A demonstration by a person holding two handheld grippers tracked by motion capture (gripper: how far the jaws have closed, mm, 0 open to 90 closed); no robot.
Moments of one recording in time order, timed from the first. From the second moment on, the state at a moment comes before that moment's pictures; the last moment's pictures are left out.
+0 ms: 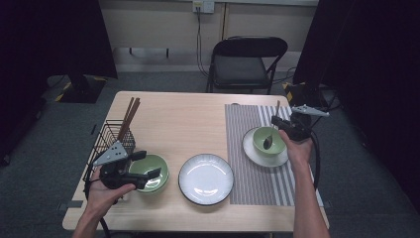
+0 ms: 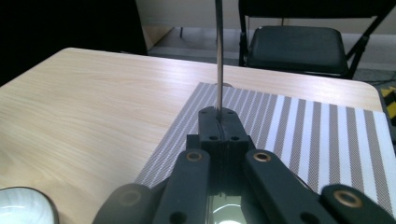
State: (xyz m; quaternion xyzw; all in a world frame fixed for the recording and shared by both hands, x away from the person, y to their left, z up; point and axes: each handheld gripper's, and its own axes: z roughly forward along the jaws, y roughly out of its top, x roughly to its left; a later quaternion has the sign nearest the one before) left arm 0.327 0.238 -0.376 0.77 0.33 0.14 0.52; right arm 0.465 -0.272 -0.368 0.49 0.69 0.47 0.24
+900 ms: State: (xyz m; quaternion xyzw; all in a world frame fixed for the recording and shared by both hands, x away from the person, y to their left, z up) left arm 0.329 0.244 -0.378 0.77 0.34 0.14 0.52; right arm 0.466 -0.265 -0.393 0.51 0.70 0.45 0.23
